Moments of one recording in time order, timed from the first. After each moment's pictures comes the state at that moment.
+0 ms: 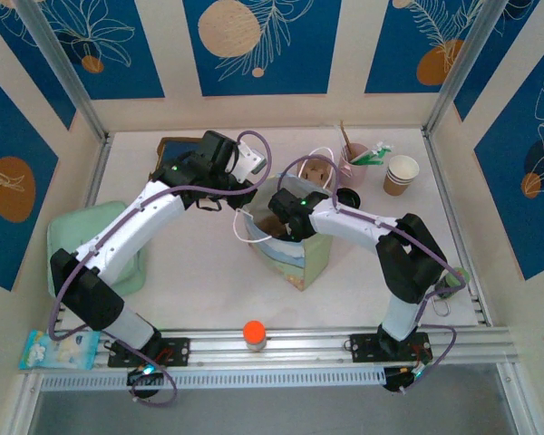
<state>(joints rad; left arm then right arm) -0.62 1.55 1.56 -0.87 0.19 0.10 0.76 1.76 1.24 -0.97 0.01 0.42</state>
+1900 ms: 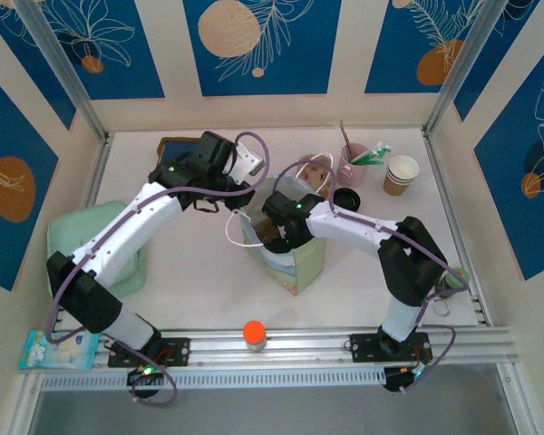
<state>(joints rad) -0.62 1.53 1.56 -0.90 0.18 0.10 0.81 1.74 1.27 -1.00 -0.06 0.44</state>
